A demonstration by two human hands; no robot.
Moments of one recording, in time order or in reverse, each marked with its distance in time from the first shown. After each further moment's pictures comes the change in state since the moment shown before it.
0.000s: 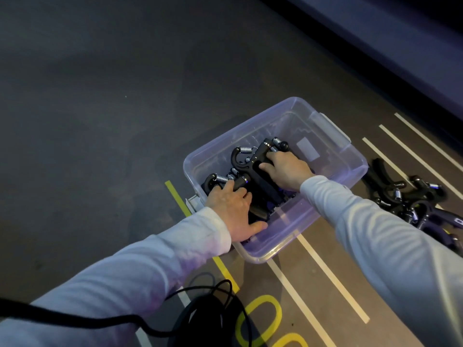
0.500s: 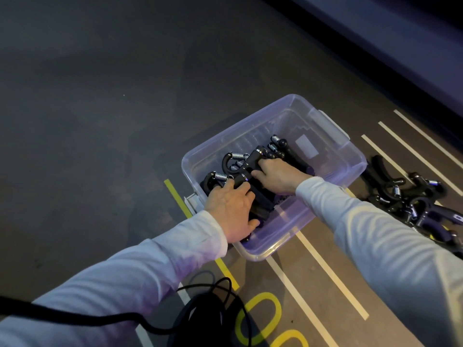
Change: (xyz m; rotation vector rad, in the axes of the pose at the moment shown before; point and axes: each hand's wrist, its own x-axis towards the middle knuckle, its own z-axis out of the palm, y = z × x) left_hand -0.006 0.003 0.004 -0.042 0.130 0.033; right_hand -0.007 -0.010 0.006 -0.009 -0.160 -0.077
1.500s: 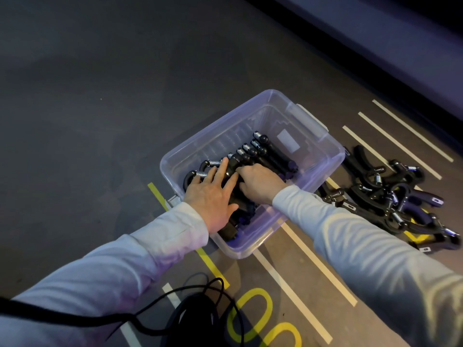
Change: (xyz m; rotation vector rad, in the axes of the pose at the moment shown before) left_hand 0.014 -0.008 -0.001 0.039 -0.097 -0.070; right_hand -0.013 0.000 0.021 -0.043 0.089 -0.067
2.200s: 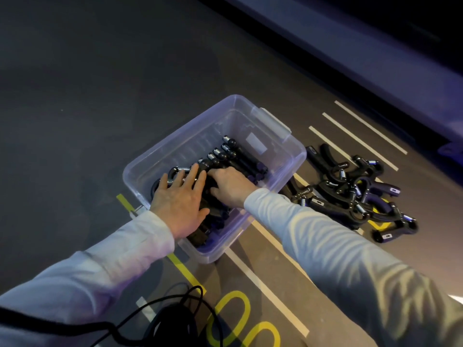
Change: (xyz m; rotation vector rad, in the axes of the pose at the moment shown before) left_hand -0.004 0.007 -0.011 0.017 0.073 -0.015; right_hand -0.007 0.005 -0.003 0.137 0.026 0.006
